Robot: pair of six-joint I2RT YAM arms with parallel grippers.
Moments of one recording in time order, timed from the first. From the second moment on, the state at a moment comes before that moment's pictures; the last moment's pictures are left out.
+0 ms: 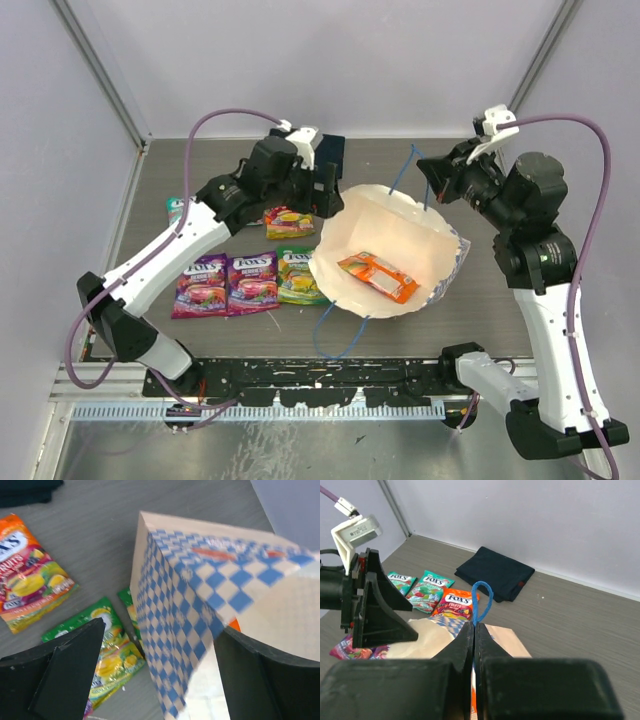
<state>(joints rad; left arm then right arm) -0.75 1.53 1.63 -0.62 0.04 -0.39 0.17 0.97 1.43 -0.50 -0.34 0.10</state>
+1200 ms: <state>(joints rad) -1.11 1.87 1.64 -0.28 -0.05 -0.79 0.17 0.76 1.24 -0.53 -0.17 0.22</state>
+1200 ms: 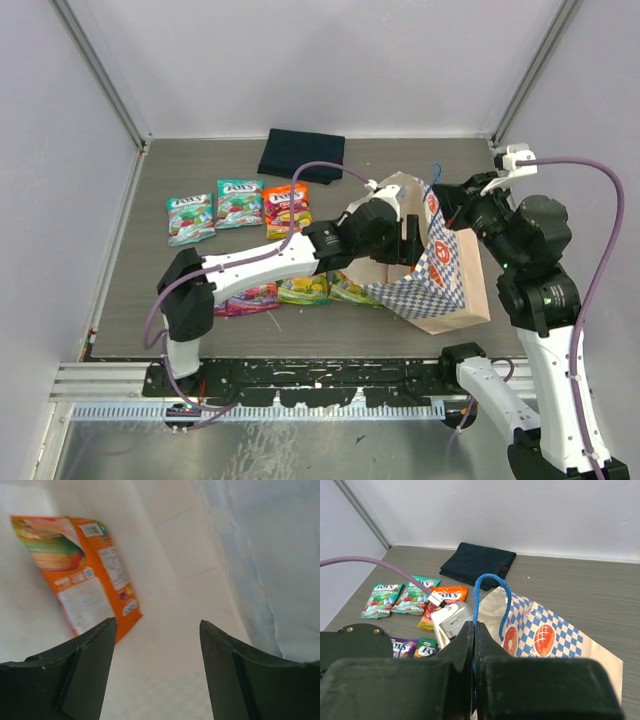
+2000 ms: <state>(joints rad) -1.13 2.24 1.75 -0.23 -0.01 -1.05 0.17 0.75 1.14 -0.41 -0.29 0.25</state>
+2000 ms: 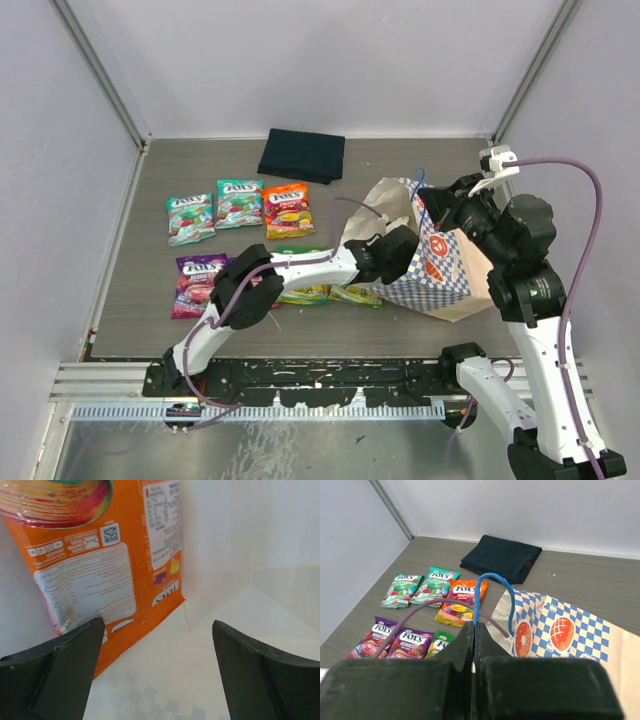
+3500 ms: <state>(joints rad) -0.91 1.79 1.41 -0.11 0.06 -0.75 0.17 0.84 1.06 -0.44 -0.14 0.26</state>
